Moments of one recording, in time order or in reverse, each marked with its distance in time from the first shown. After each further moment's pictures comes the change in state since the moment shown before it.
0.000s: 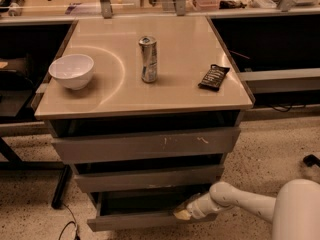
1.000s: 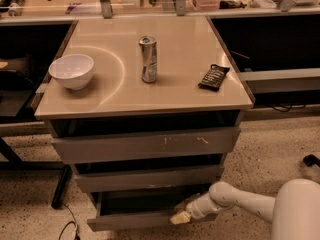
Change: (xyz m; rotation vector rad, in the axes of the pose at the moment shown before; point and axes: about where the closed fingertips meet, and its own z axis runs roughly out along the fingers) arm 0.000 0.000 0.000 0.000 0.000 0.000
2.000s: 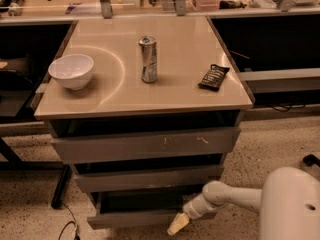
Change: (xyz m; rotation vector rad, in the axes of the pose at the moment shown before) arm 0.007 0.003 0.009 0.014 0.085 -0.011
